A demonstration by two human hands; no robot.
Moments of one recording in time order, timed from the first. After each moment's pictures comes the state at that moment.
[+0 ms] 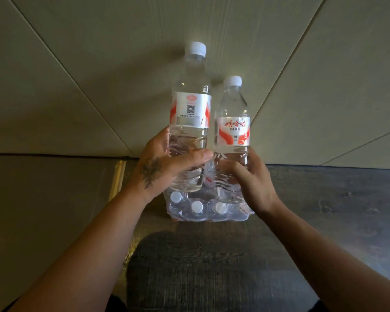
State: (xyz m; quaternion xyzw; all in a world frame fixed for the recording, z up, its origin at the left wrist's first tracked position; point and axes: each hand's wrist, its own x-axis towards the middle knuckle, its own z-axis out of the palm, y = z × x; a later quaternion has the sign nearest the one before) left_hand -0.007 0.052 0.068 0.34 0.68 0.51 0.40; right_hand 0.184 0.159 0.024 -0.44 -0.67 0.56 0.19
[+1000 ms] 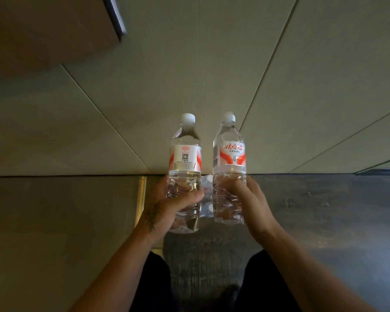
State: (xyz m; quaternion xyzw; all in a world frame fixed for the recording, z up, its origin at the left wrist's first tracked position) left_hand 0.038 -0.021 0.302 0.19 0.69 0.49 0.49; right_hand 0.215 0.102 0.290 -0.47 -0.53 0.69 0.17
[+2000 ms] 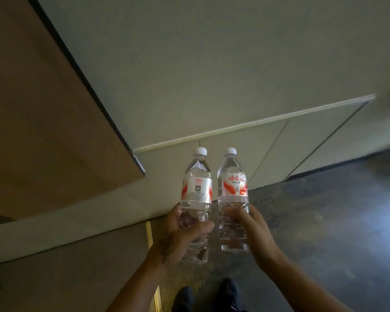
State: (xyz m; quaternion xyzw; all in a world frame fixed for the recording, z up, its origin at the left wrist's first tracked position) left_hand 0.108 -0.065 0.786 0.29 0.65 0.41 0.57; right_hand 0.307 0.006 0.759 -0.51 -0.44 0.67 0.29
